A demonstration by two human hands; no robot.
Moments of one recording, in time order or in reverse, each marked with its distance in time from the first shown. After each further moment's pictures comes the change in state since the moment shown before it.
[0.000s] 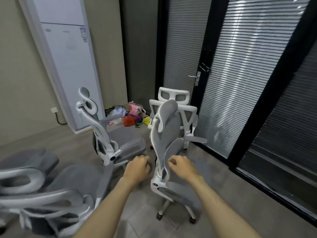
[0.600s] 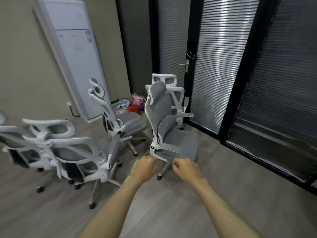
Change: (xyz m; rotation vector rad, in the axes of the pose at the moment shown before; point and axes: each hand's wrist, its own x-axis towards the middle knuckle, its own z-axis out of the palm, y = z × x) left_hand -0.349 0.174 0.026 0.139 -0.091 0.061; right_hand -0.392 0.081 0.012 -0.101 0.055 -0.034
